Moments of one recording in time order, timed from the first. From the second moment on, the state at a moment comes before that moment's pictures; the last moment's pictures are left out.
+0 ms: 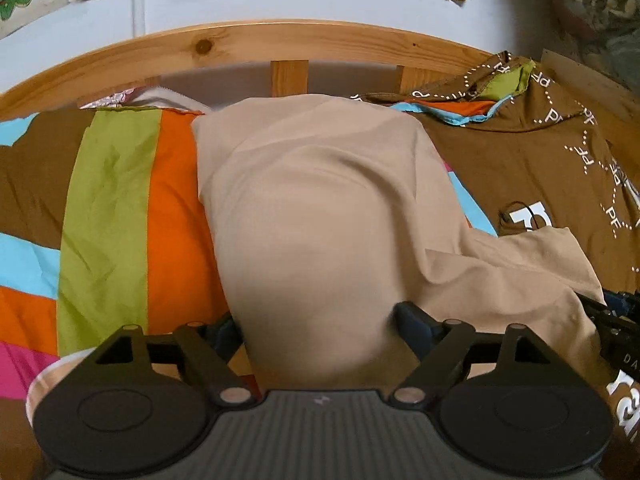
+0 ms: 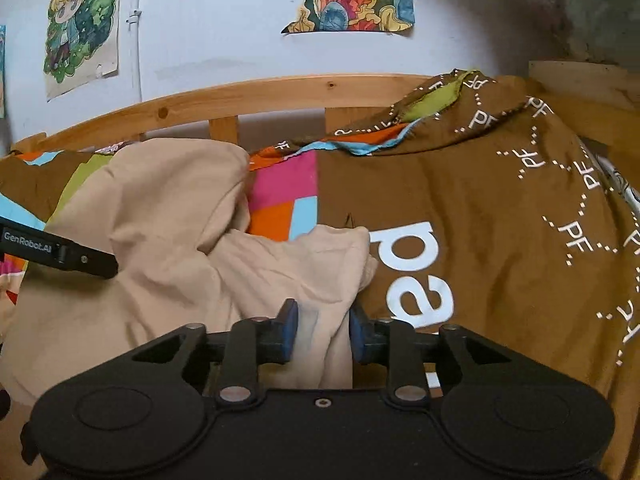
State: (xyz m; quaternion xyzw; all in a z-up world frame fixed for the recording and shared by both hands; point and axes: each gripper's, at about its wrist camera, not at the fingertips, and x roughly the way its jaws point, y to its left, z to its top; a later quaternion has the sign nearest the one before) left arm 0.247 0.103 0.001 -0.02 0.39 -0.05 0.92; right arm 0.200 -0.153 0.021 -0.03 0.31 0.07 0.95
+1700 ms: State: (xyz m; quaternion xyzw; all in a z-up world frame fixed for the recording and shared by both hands) left arm 0.169 0.104 0.038 -0.07 0.37 -0.04 0.93; right arm 0.147 -0.154 0.049 -0.06 0.22 0.09 0.97
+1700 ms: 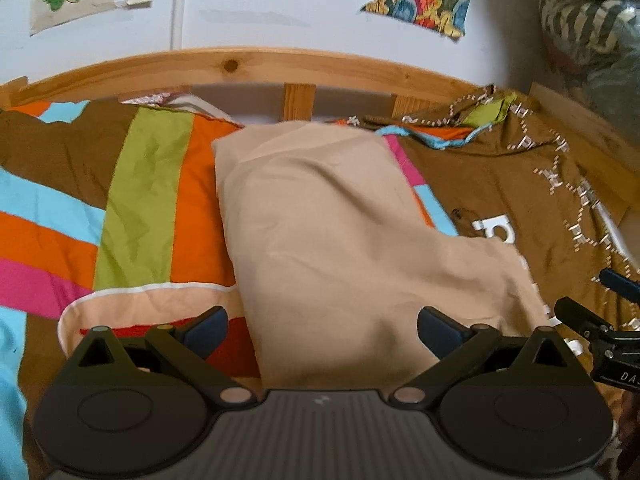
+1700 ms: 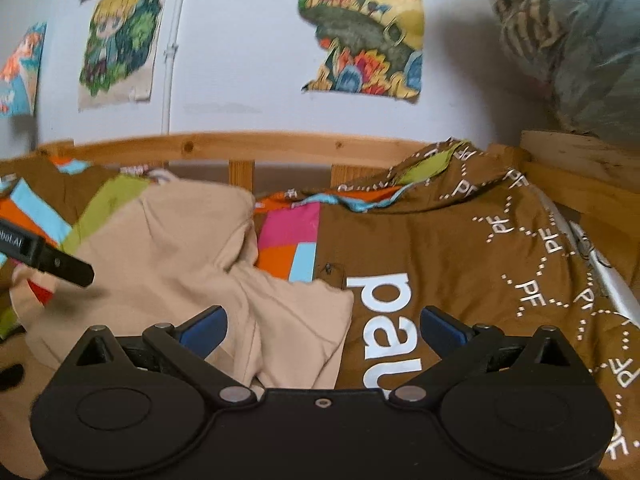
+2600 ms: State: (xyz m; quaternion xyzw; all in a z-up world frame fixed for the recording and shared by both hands) left arm -0.001 0.072 0.043 -0.07 0.30 0.00 0.95; right arm -0.027 -0.182 0.110 0.00 0.18 0.13 0.98
